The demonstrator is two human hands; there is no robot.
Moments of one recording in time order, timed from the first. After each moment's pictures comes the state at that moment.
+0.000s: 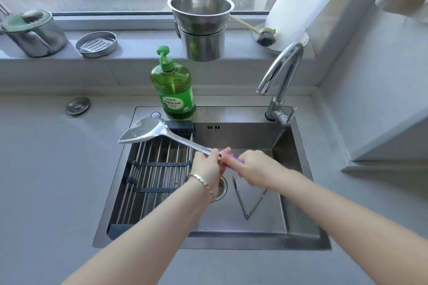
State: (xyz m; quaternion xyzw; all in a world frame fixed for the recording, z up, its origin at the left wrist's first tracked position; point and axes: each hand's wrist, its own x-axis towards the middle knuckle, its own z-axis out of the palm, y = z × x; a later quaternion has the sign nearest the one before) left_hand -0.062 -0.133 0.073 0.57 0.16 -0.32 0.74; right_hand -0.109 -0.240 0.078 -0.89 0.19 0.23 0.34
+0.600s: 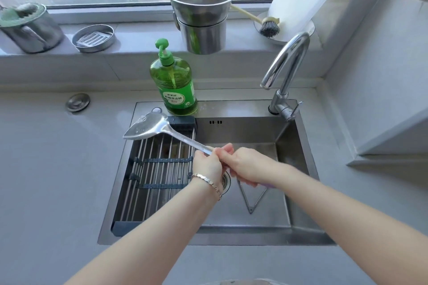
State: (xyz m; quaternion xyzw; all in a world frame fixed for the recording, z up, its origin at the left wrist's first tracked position) left_hand -0.061 -0.137 0.073 0.56 0.21 -0.29 0.75; right_hand -0.096 -0.229 0.075 -0.84 0.19 0.27 0.43
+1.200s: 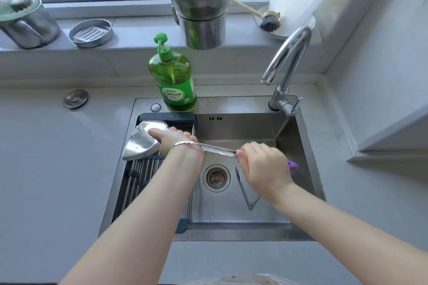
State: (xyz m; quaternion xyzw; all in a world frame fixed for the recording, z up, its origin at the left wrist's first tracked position) left_hand 0.001 -0.121 0.096 0.36 0.43 -0.10 0.82; right_hand -0.127 -0.232 0.031 -0.98 0.09 -0.15 0.09
